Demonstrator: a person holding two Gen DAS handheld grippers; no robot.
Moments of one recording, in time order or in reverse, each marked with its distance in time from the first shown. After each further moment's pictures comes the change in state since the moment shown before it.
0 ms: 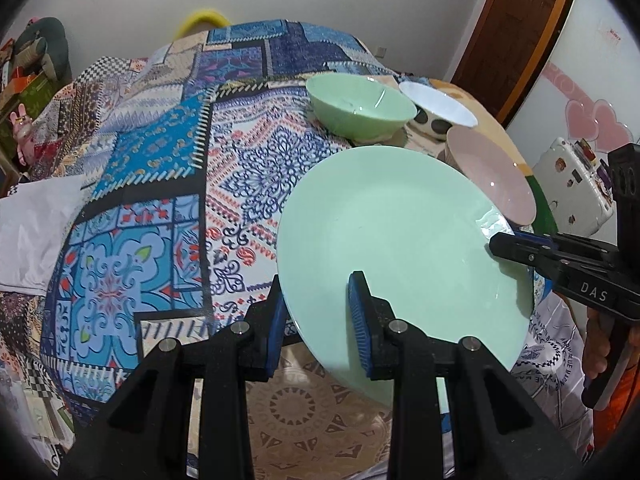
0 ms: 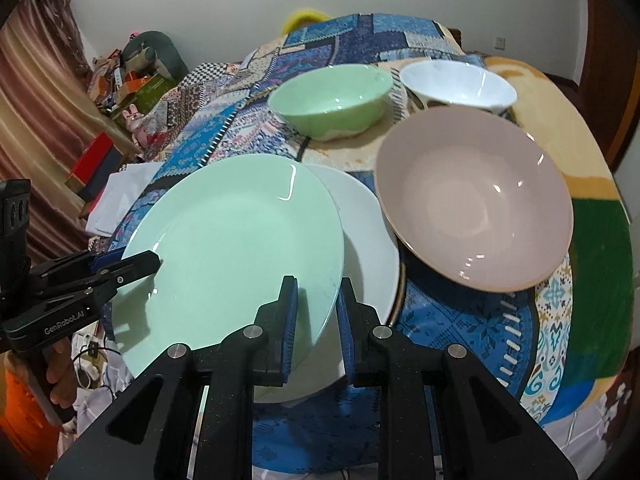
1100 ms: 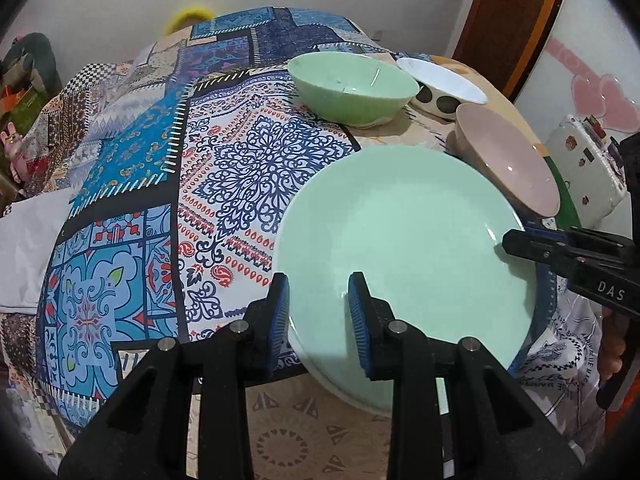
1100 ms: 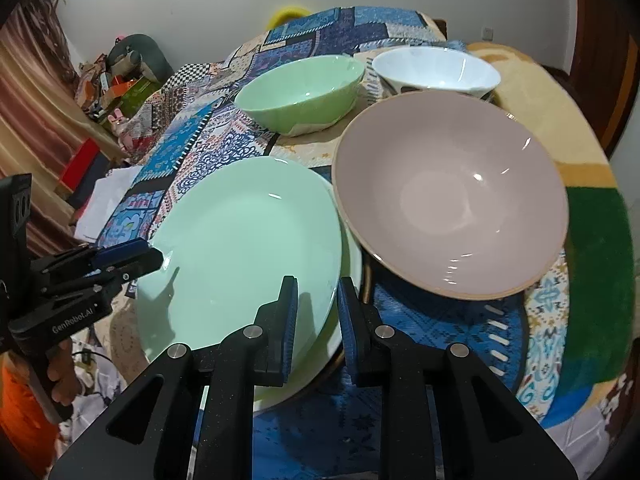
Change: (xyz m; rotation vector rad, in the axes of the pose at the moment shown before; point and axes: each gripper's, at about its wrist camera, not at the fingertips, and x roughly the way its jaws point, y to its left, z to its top) left arm 0.039 -0.013 0.014 0.059 0.041 0.029; right arm -0.004 -0.013 -0.001 0.009 -0.010 -0.066
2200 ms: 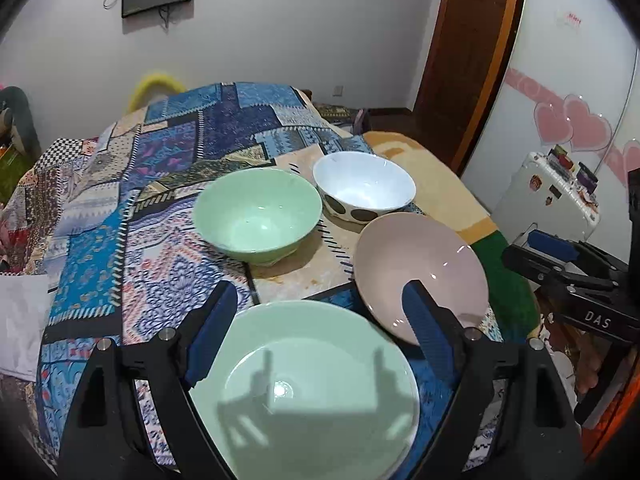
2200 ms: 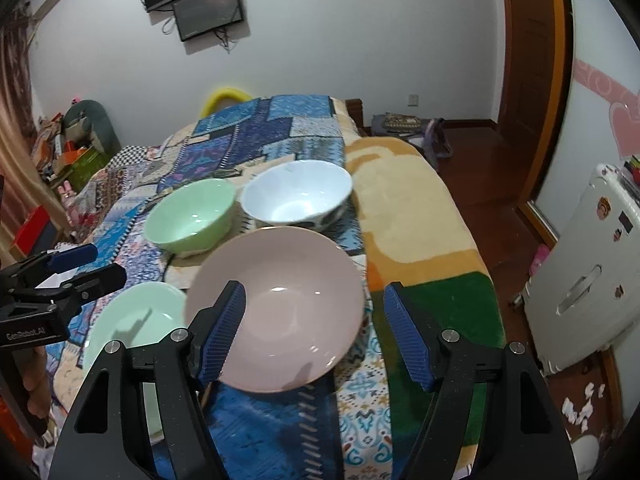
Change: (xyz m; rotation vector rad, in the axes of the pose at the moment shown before) left arm -0.024 -0.090 0.090 0.083 -0.196 -0.067; right arm -0.065 -0.082 0.036 0.086 -0.251 -0.195
